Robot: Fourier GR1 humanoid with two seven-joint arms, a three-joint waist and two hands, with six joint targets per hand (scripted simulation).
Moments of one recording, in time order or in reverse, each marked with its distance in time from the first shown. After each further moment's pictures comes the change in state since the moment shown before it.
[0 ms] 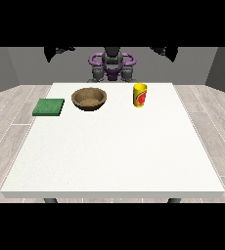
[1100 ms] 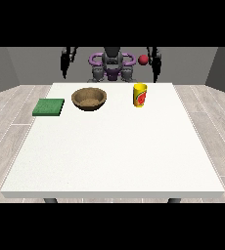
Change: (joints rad) left arm 0.113 -0.081 -0.232 0.087 -0.212 0.095 0.035; right arm 0.023 0.102 0.236 0.076 0.282 -0.197 0.003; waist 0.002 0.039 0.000
